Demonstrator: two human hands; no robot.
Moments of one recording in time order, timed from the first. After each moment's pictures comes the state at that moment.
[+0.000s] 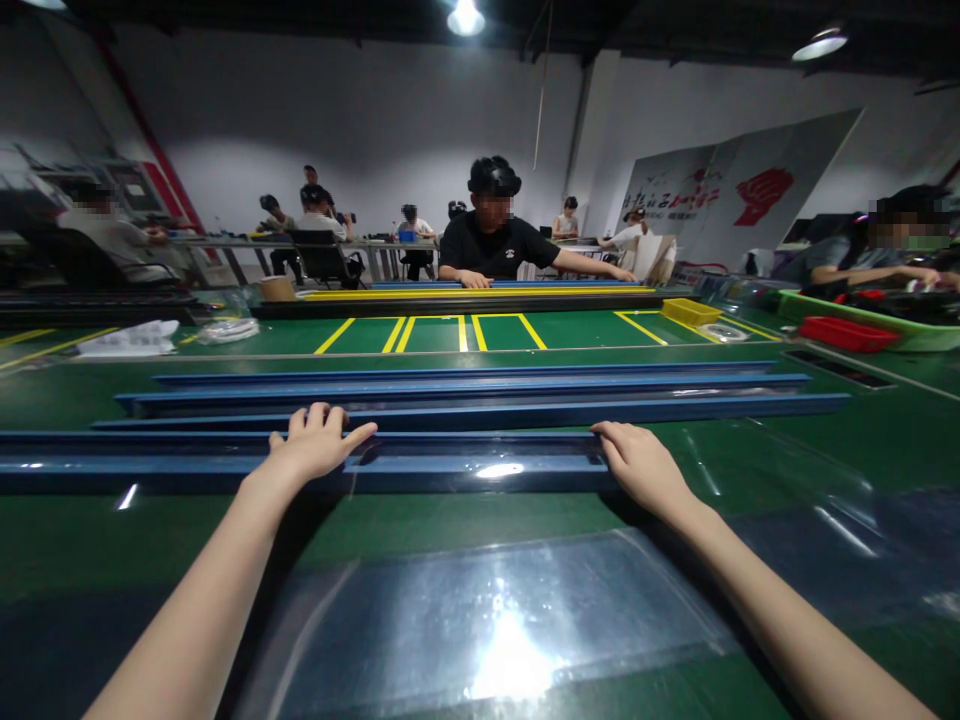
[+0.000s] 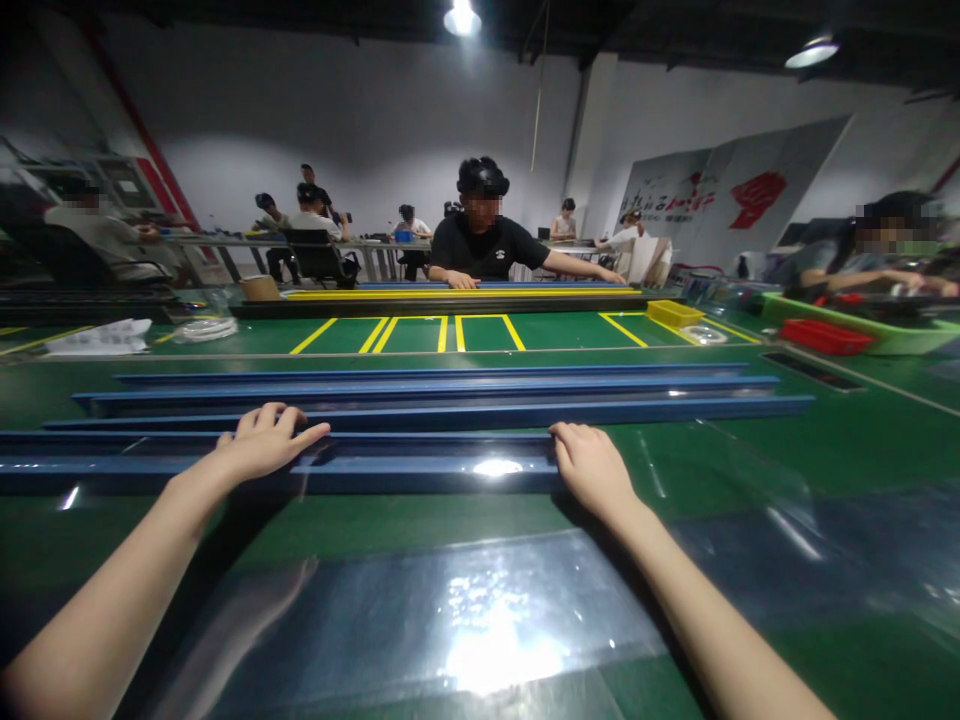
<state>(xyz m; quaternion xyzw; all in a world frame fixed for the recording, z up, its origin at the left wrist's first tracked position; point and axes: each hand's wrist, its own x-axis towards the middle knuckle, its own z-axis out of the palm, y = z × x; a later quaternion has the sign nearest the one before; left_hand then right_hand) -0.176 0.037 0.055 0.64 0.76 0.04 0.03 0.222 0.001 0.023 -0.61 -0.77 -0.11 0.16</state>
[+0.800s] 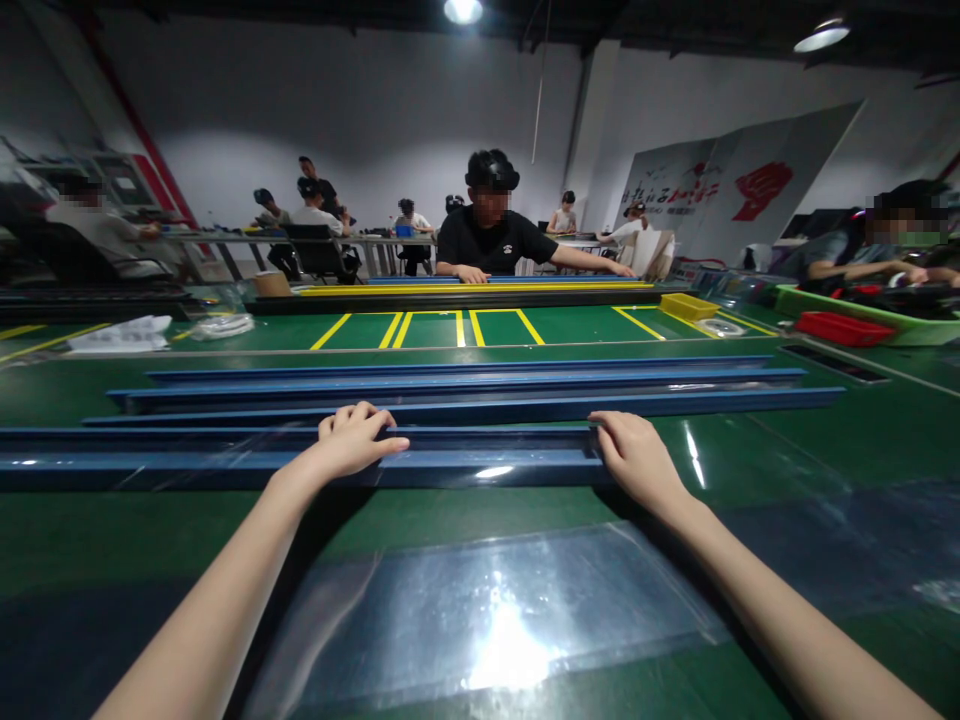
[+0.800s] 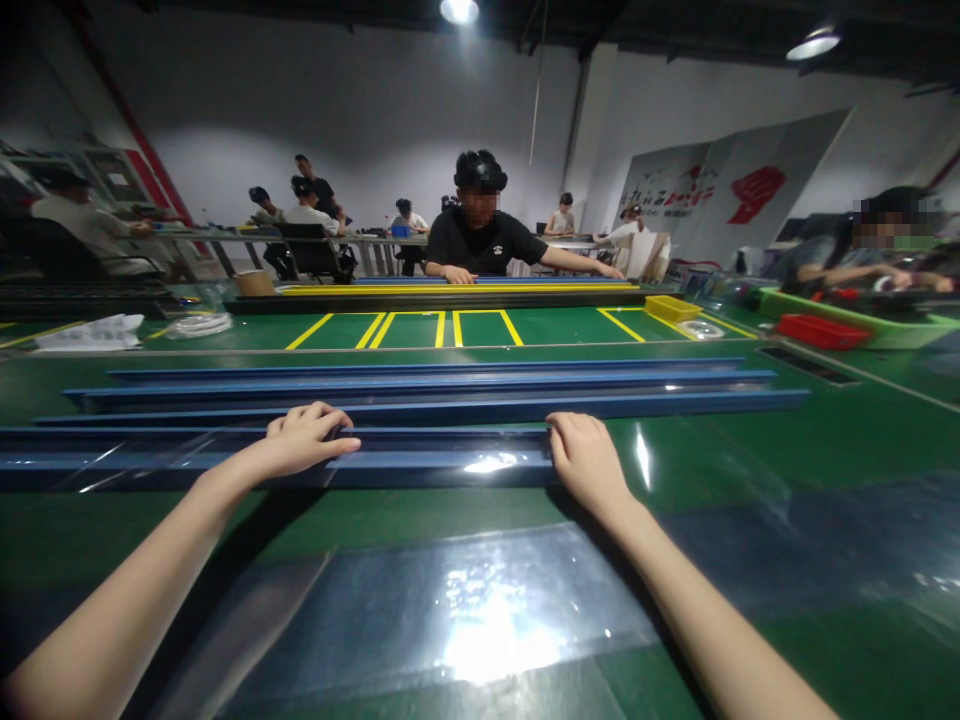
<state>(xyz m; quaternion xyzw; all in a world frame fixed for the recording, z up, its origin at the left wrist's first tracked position) -0.137 0.031 0.061 0.73 0.68 -0.02 0.07 0.218 0.000 0.021 -0.58 -0.76 -0.12 0.26</state>
